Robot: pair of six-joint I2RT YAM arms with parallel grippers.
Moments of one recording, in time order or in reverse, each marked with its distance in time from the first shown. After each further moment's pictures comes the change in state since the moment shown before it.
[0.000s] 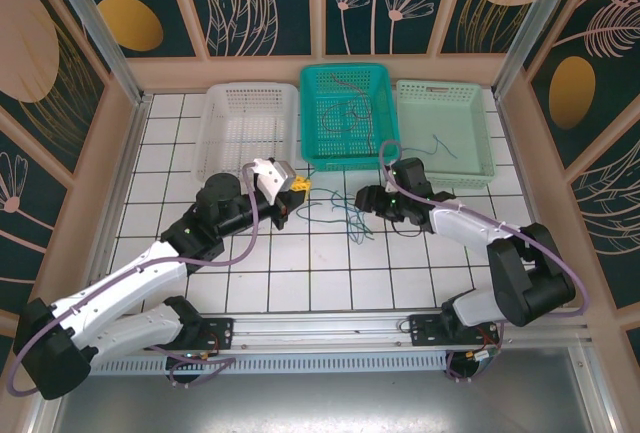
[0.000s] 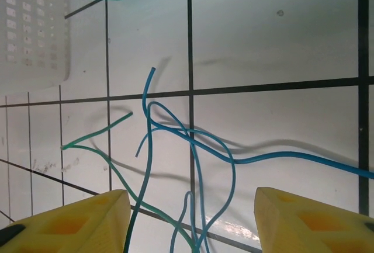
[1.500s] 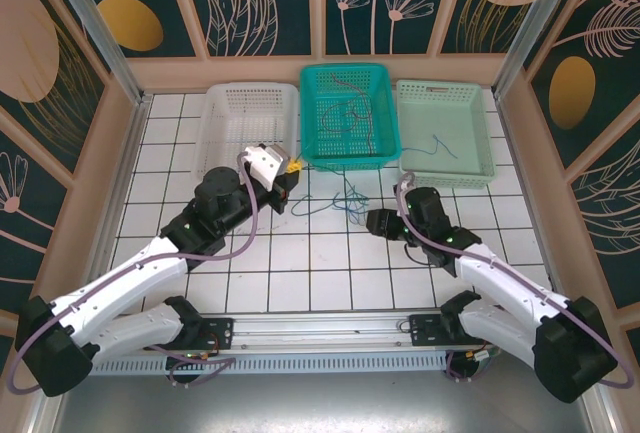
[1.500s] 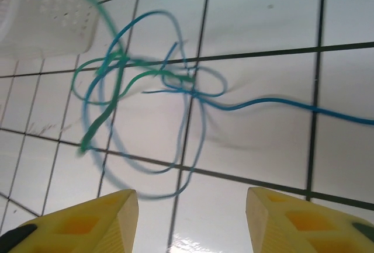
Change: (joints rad) left arm 0.000 0.026 0.059 0.007 -0.222 -0.005; right arm 0.114 -0.448 -0.228 -0.054 0.147 -0.078
